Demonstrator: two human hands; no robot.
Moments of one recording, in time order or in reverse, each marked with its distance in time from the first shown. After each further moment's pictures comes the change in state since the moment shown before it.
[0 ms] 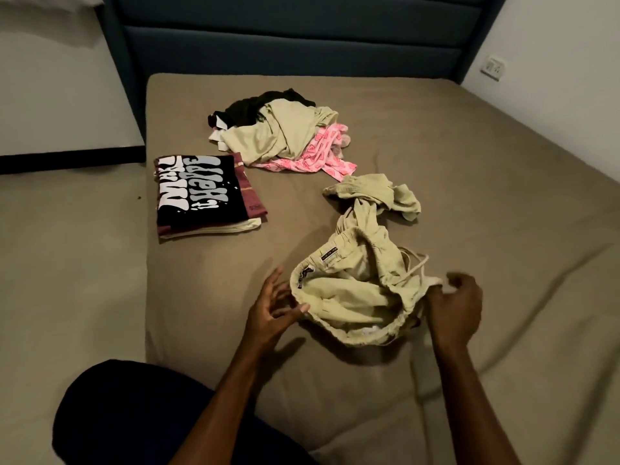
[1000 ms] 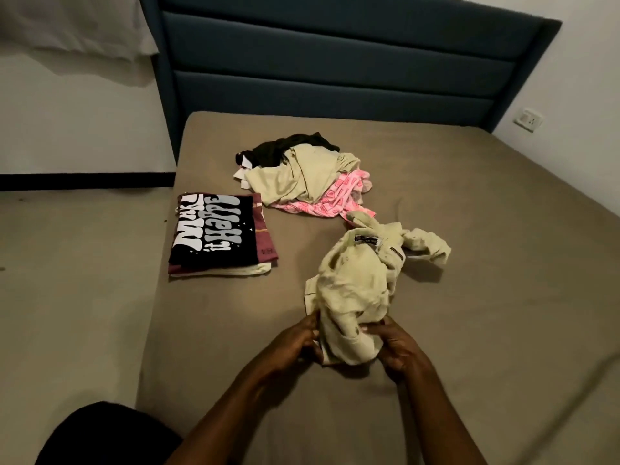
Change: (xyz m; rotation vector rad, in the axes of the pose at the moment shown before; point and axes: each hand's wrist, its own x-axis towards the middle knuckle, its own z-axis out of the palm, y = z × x) left_hand 0.075 0.029 0.034 -0.056 -0.207 -0.382; right_hand 0.042 -0.051 0.104 1.032 -1.078 0.522
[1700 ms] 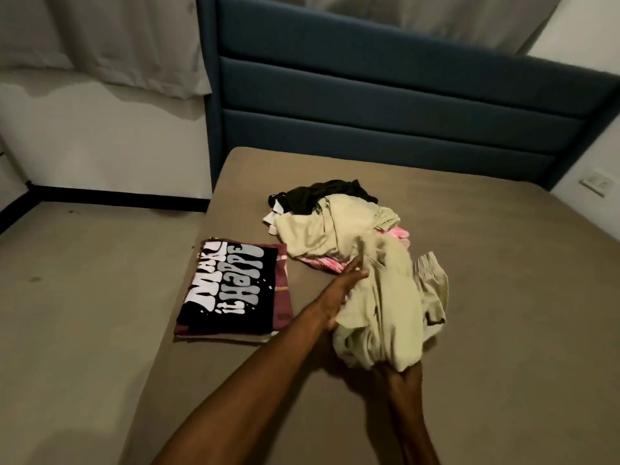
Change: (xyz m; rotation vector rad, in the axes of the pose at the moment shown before) left_hand 0.174 0.188 -0.037 -0.289 0.013 0.248; right_hand 0.085 -0.040 0.069 -0.415 0.280 -0.570
